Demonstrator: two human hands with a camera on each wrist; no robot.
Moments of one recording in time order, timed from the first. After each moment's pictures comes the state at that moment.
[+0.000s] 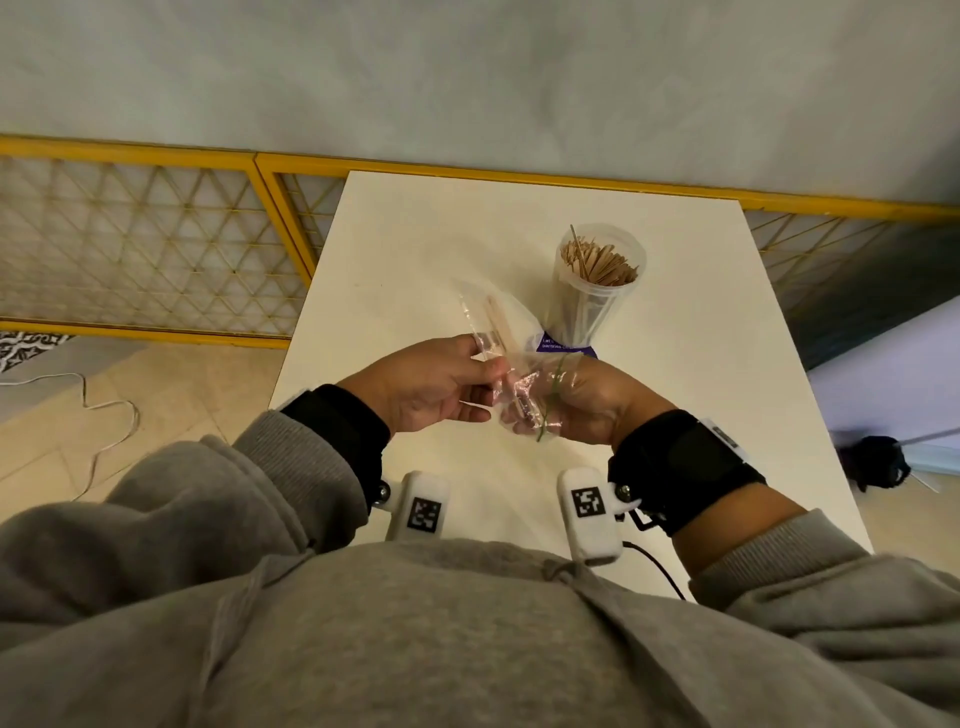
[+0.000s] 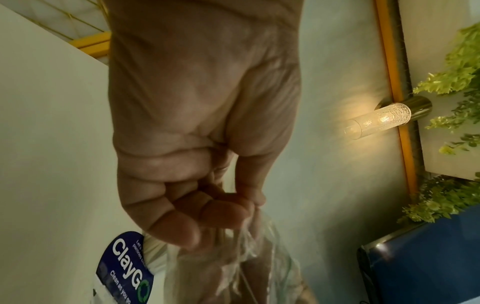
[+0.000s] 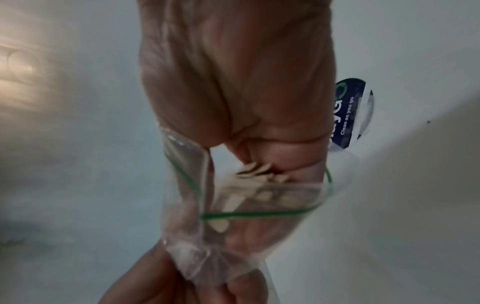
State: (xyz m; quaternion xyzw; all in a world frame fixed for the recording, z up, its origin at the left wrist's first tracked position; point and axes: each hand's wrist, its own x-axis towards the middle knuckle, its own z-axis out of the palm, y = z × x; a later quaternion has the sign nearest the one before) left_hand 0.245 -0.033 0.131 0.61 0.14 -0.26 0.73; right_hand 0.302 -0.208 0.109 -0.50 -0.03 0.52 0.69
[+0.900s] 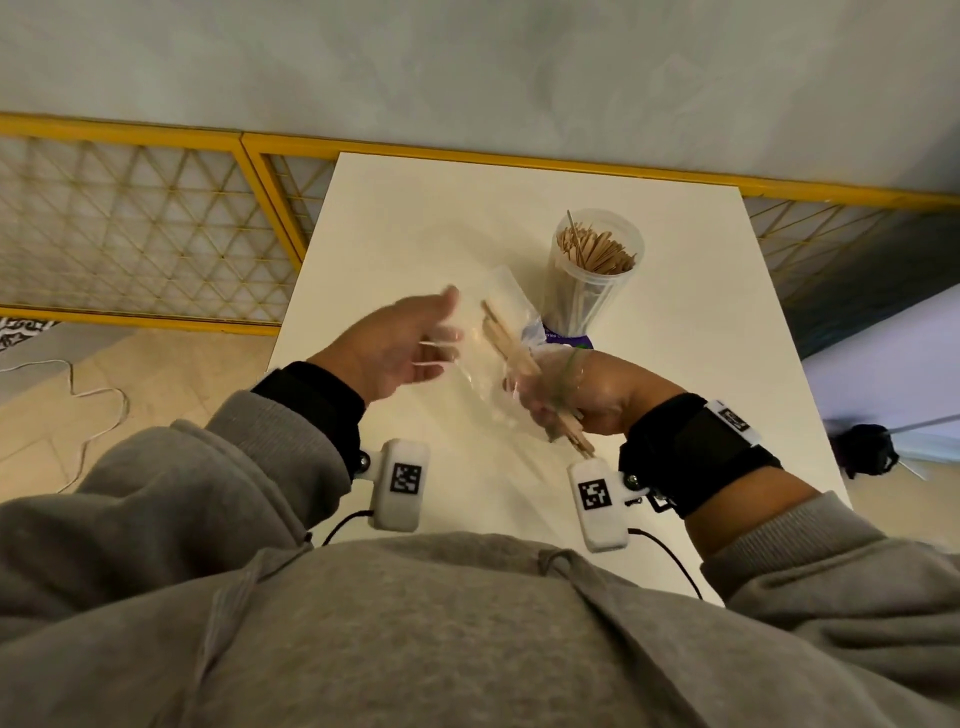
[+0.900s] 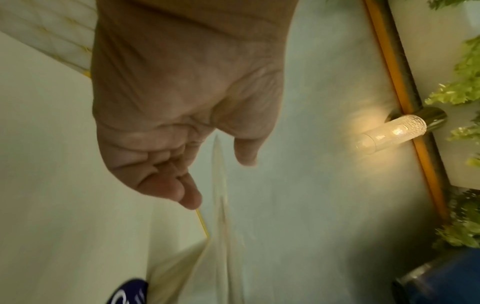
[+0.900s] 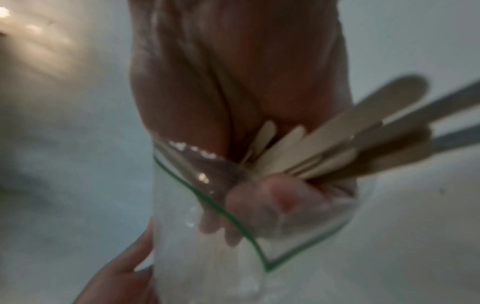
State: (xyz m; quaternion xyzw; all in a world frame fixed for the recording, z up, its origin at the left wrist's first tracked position) left_hand 0.264 -0.002 0.118 0.61 0.25 -0.17 0.73; right_hand 0.316 -0.221 0.098 -0.65 -0.07 0.53 0.53
